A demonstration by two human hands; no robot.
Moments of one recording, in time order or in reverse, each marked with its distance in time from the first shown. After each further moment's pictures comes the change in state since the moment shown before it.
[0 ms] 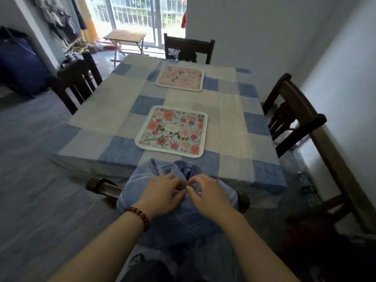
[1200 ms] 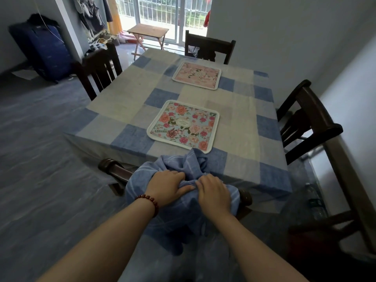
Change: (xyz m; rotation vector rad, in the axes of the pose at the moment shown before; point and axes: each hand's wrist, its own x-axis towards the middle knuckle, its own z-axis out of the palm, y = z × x) left_hand -0.002 -0.005 0.022 0.071 0.102 -0.011; right_hand -0.007 0.019 0.032 -0.285 0.281 -0.070
